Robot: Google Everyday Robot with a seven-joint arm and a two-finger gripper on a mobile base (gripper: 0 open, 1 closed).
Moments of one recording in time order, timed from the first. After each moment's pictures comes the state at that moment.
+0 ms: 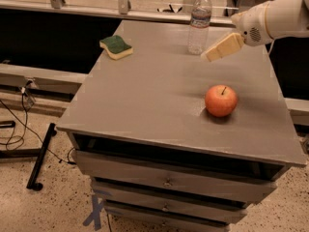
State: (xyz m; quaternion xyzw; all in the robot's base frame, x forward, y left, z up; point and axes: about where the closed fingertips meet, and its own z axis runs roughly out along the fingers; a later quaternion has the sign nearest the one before) arm 0.674 -0.188 0.945 -0.44 0.77 0.12 0.46
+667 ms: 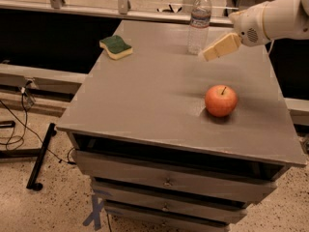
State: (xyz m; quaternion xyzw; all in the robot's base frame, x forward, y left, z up) arm 0.677 -0.182 0.946 -0.44 0.76 0.12 0.47
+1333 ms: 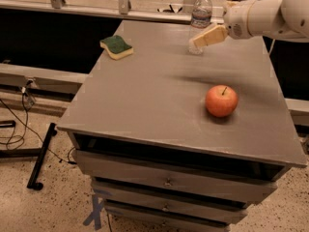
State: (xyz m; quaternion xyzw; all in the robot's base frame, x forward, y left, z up) arm 0.746 -0.171 0.953 -0.42 0.71 0.11 0.55
